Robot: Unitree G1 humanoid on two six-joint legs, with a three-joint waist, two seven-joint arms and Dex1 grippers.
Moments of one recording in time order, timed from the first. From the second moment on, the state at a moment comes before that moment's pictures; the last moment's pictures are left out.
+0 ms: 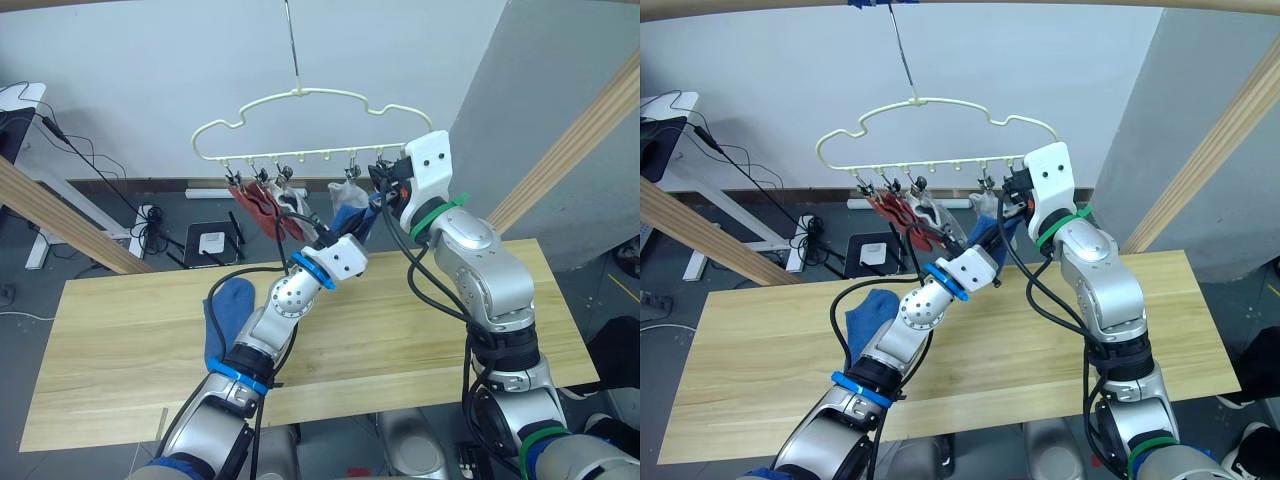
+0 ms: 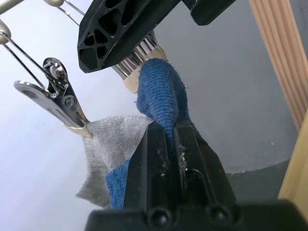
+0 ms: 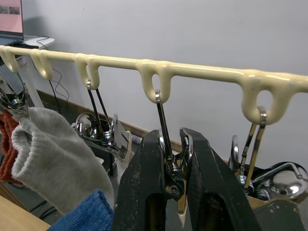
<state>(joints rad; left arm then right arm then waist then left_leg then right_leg) -0.55 0.15 -0.28 0.41 0.30 -0.46 -0.17 -0.68 -0.14 0.07 -0.24 0.14 0.71 0.24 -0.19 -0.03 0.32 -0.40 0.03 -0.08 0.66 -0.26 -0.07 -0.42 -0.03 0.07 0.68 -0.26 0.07</state>
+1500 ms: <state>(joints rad) -0.60 0.14 -0.29 0.45 0.32 -0.47 -0.13 -0.67 -0.13 0.06 -0.26 0.16 0.78 0.24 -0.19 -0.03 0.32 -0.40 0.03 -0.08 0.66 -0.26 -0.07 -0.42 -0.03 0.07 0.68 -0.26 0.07</state>
